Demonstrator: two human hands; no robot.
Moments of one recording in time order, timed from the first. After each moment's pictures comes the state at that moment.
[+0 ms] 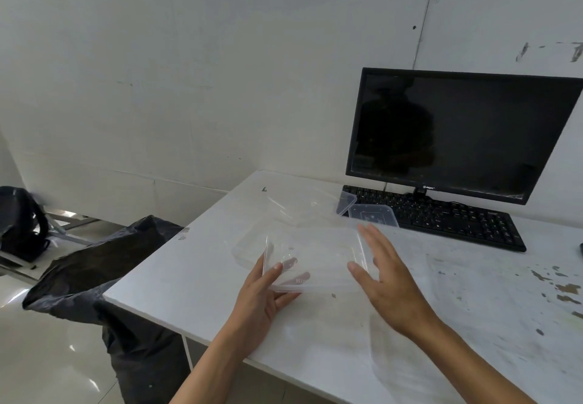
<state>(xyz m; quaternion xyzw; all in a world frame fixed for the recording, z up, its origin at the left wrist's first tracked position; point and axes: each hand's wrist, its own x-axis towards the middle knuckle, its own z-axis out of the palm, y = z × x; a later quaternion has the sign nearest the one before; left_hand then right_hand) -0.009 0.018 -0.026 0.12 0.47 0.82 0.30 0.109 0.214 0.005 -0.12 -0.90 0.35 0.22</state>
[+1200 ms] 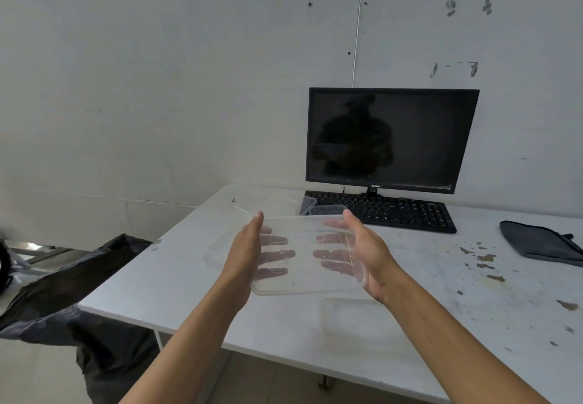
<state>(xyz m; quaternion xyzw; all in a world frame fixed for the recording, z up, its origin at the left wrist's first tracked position) 0.048 0.046 0.068 0.12 0.62 0.74 0.24 0.155 0.210 0.069 -0.23 -0.61 0.73 0.20</state>
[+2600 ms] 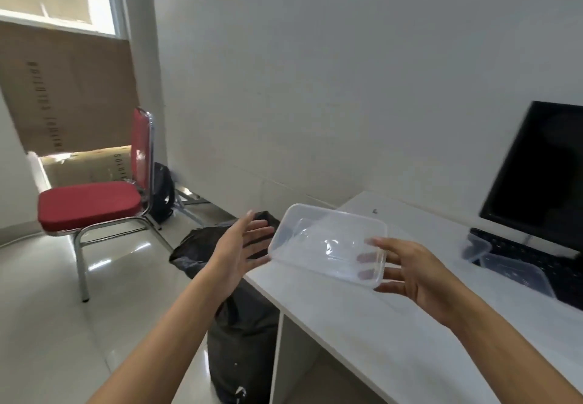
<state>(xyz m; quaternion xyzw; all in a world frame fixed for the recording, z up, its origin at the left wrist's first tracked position) -0.107 -0.187 0.032 -0.05 0.56 0.82 0.12 -0.003 0.082 0.074 -0.10 -0.74 0.66 0.01</state>
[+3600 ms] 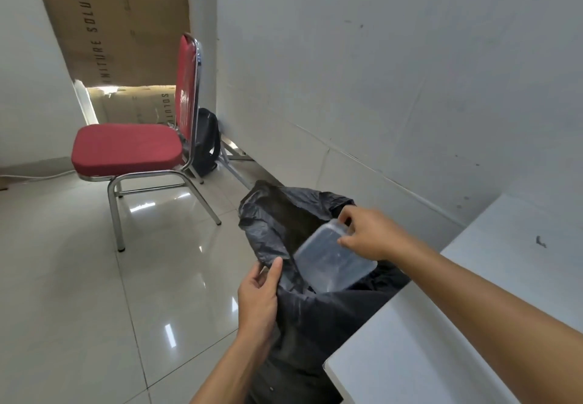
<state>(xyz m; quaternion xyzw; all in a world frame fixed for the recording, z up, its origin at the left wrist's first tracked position) -0.264 -0.229 -0.152 -0.22 0.54 0.81 -0.04 -0.349 -0.062 -0.034 0.07 -0.99 0.10 -0.10</state>
